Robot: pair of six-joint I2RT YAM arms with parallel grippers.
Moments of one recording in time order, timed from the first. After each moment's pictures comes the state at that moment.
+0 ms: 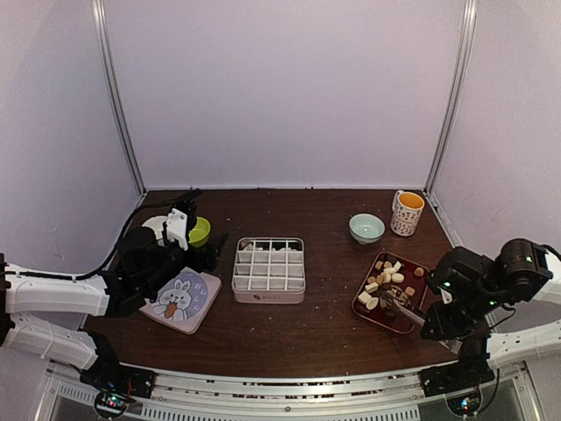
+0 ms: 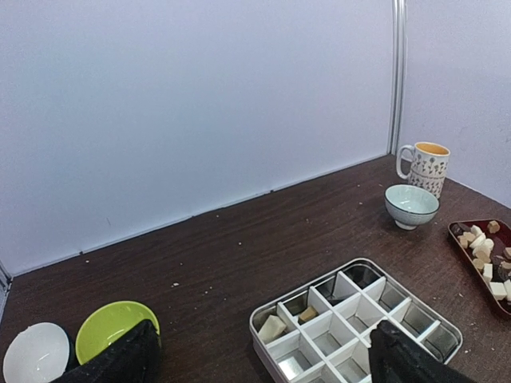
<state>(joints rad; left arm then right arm) -0.80 1.14 0.42 0.66 -0.28 0.03 1.08 0.78 0.84 -1.37 0.06 1.01</state>
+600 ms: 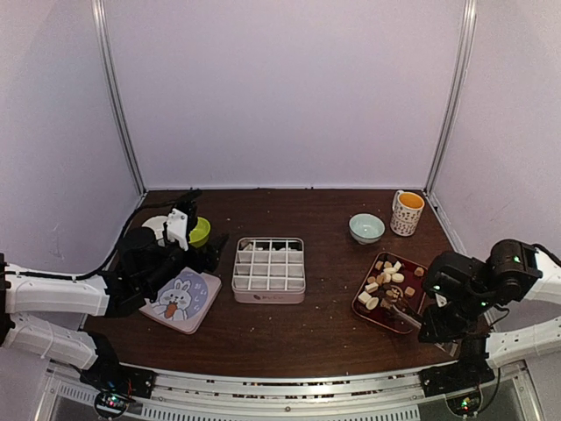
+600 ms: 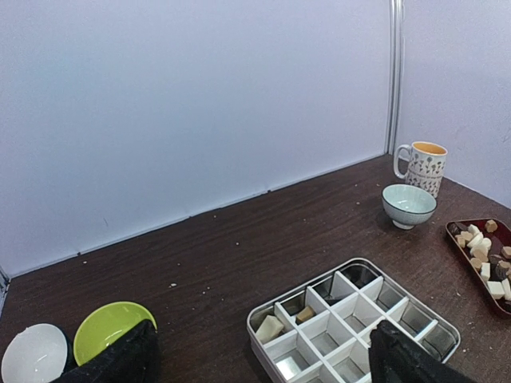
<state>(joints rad) -0.80 1.14 0.42 0.66 -0.26 0.03 1.08 0.83 0.82 -1.36 0.04 1.03</state>
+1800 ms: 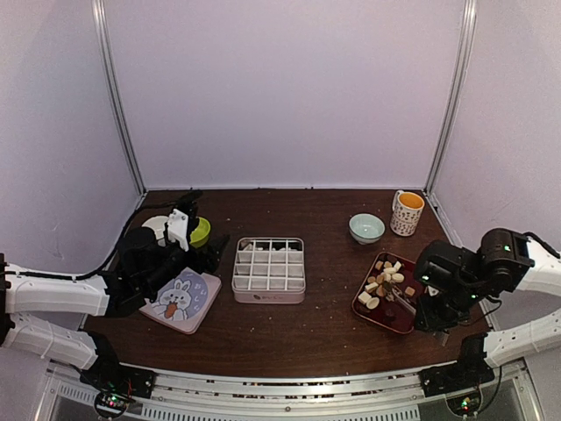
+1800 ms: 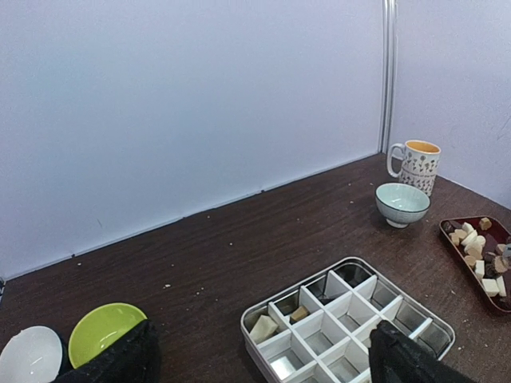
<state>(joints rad) -0.80 1.14 0.42 0.66 -0.24 0.03 1.08 0.94 0.91 -1.34 0.13 1.00</state>
